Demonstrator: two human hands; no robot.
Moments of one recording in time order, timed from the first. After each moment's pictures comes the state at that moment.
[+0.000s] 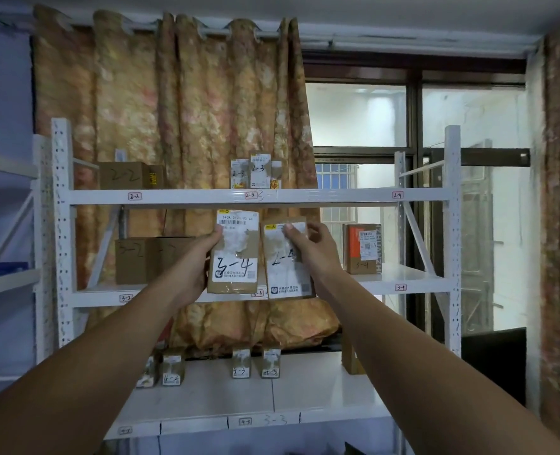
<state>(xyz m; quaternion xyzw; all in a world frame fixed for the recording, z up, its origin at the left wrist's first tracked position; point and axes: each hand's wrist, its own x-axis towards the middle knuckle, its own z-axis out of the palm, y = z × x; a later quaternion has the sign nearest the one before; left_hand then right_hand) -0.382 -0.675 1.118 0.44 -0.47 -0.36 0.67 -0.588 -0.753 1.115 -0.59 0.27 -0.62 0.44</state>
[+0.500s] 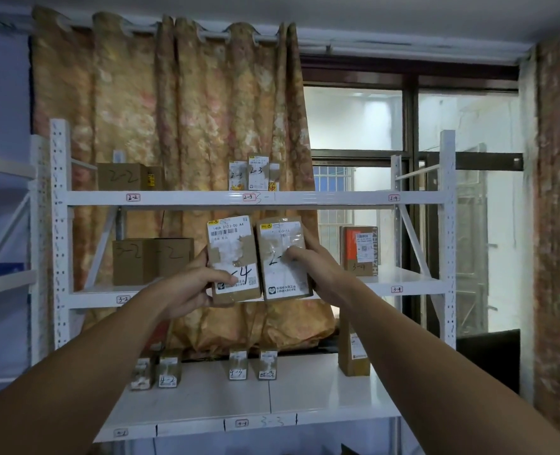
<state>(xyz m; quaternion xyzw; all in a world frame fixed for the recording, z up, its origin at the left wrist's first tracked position) -0.369 -0.666 1.099 0.47 -0.57 -0.41 0.55 -0.603 -0.749 1.107 -0.71 0.24 -0.48 0.46</state>
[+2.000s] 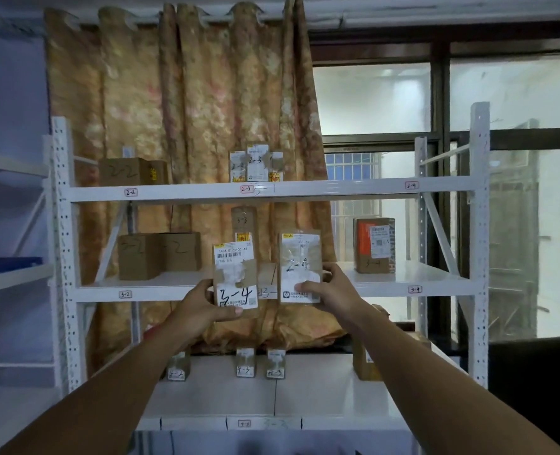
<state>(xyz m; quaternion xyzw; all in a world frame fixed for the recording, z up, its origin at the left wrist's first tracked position) -0.410 -0.741 1.032 0.60 -0.54 -0.19 0.56 -0.663 -0.856 1.049 -0.63 0.29 -0.48 0.54</state>
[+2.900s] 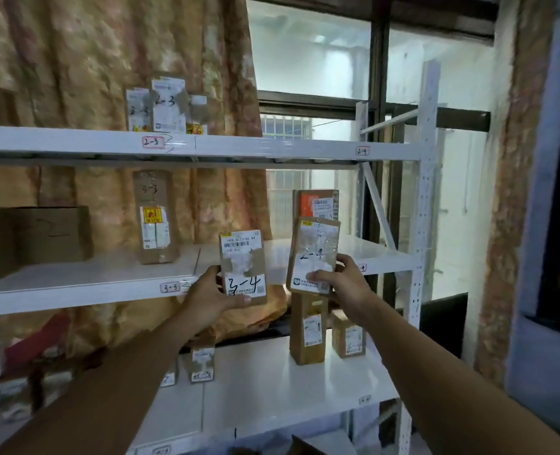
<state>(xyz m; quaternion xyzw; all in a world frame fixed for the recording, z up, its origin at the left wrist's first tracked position) -0.454 -0.981 0.983 0.56 -0.62 -0.21 0.50 -0.733 -1.009 1.004 -0.54 0.39 -0.56 0.50</state>
